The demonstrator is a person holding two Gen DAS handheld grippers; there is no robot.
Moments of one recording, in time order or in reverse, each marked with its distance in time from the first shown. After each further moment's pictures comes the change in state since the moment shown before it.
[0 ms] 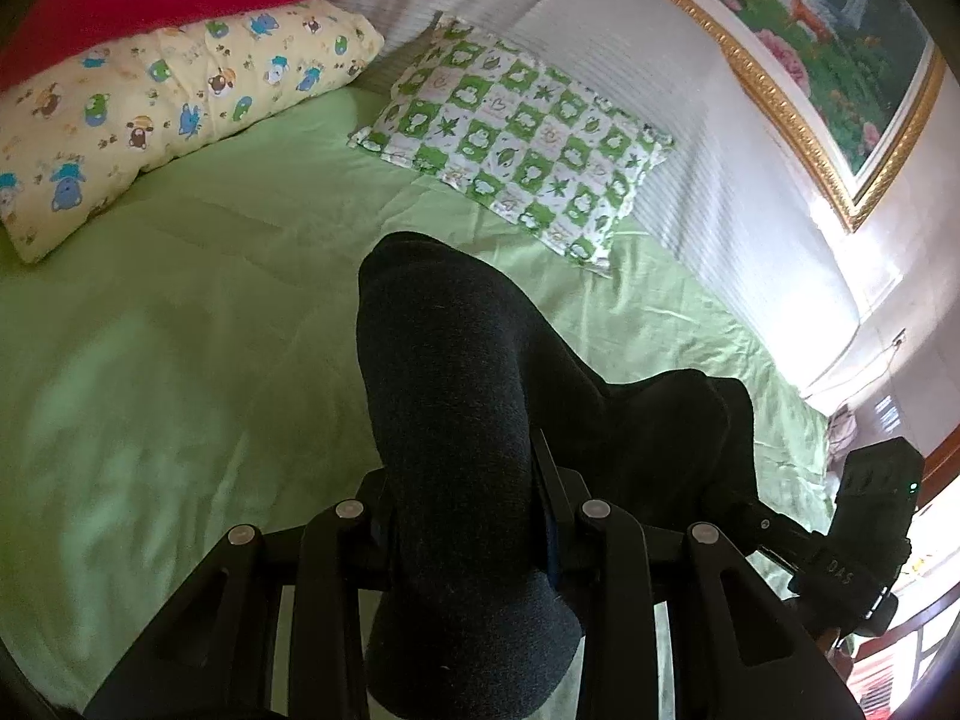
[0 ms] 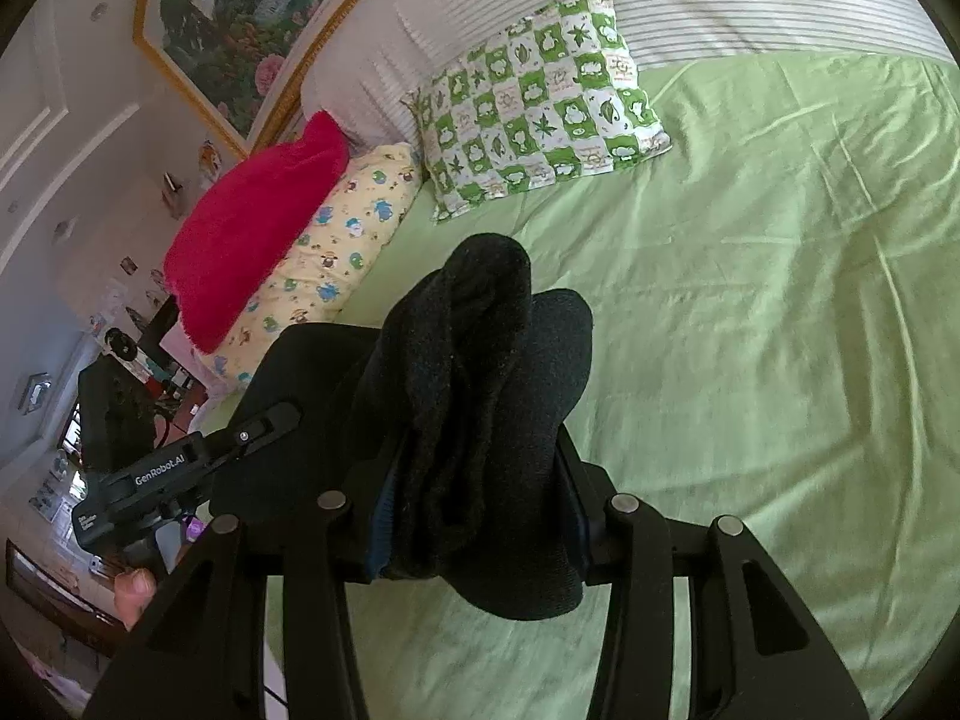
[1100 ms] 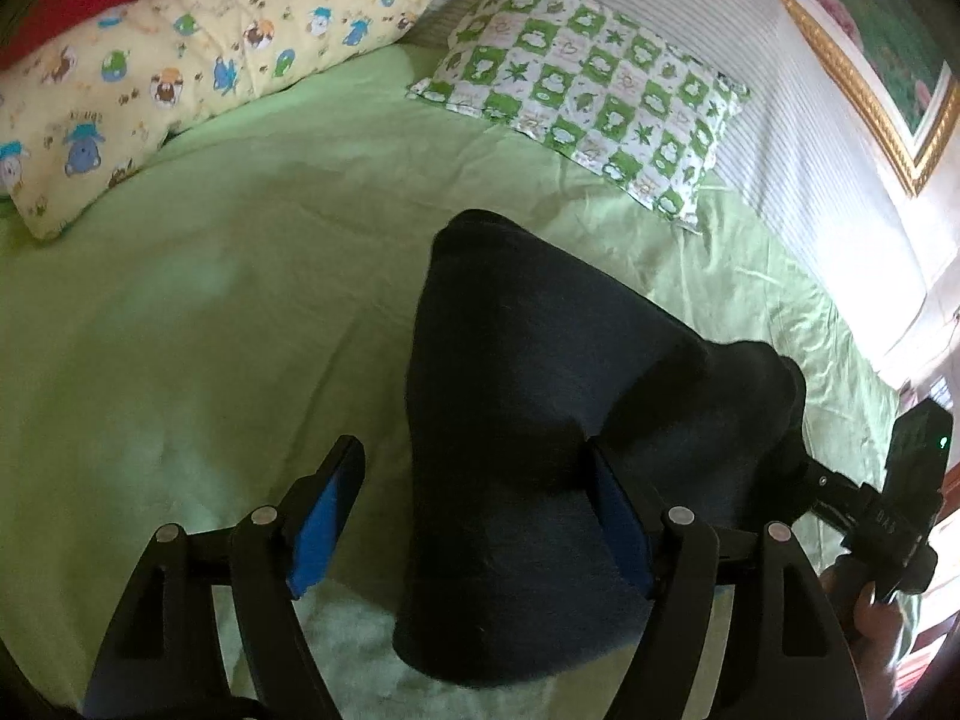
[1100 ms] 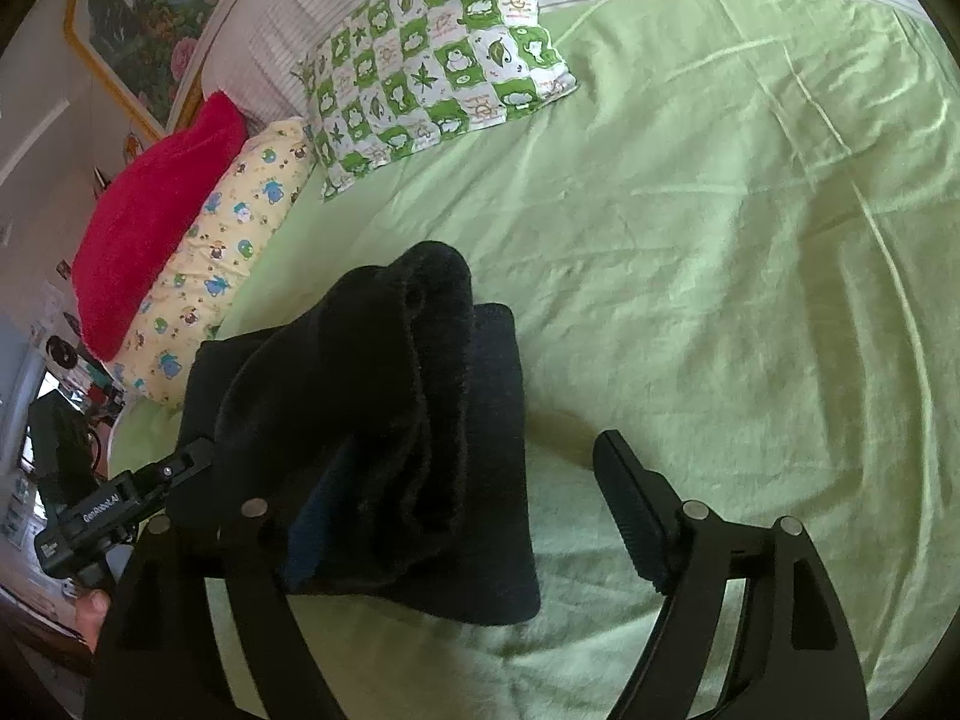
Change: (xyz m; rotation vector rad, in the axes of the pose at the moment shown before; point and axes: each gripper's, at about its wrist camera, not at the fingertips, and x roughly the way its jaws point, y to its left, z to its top) left arm 0.041 0.024 -0.014 0.034 0.063 0.168; right arm 0.042 -0.060 0.001 0.046 0.055 -0.147
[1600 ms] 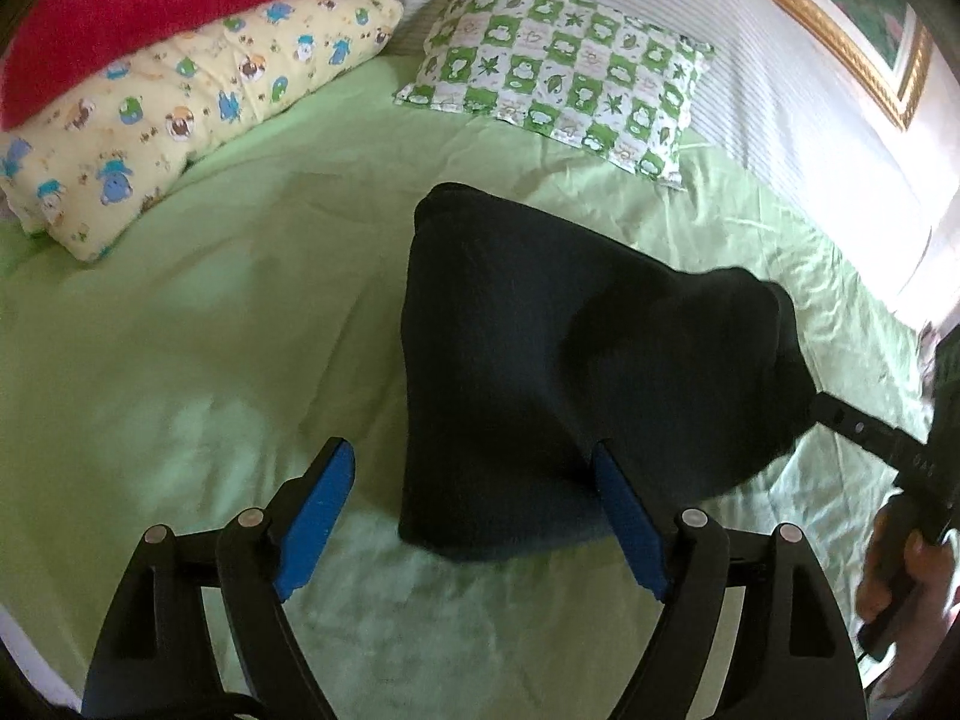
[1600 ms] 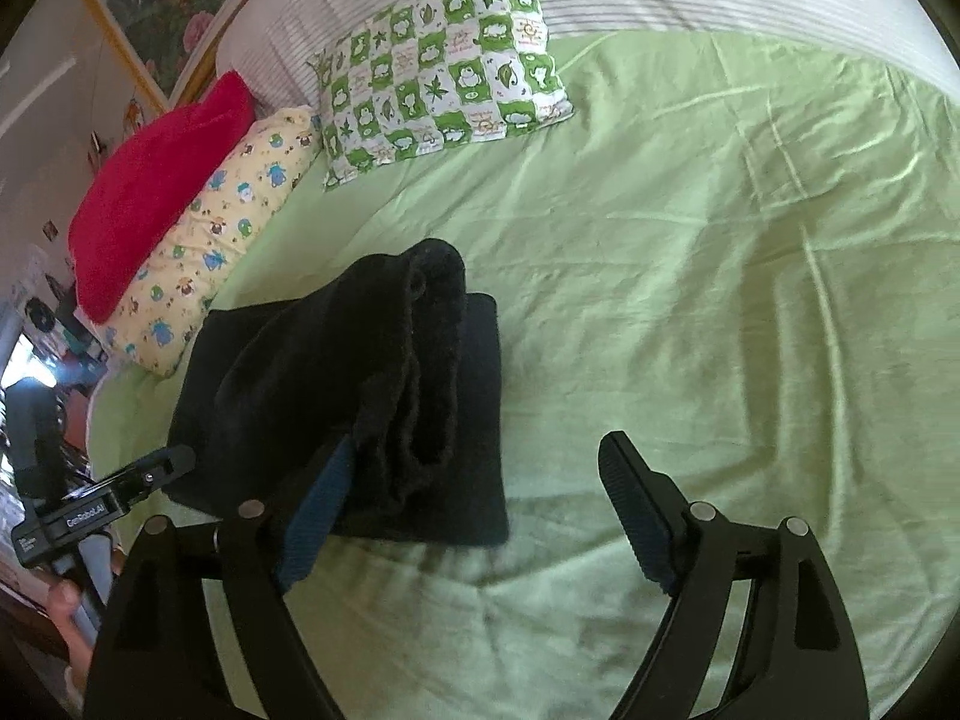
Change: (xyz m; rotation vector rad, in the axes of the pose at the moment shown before) left arm -0.035 -0.012 -0.032 0.119 0.001 0.076; right arm -0.040 0.012 -0.009 -0.106 -0.003 -0.100
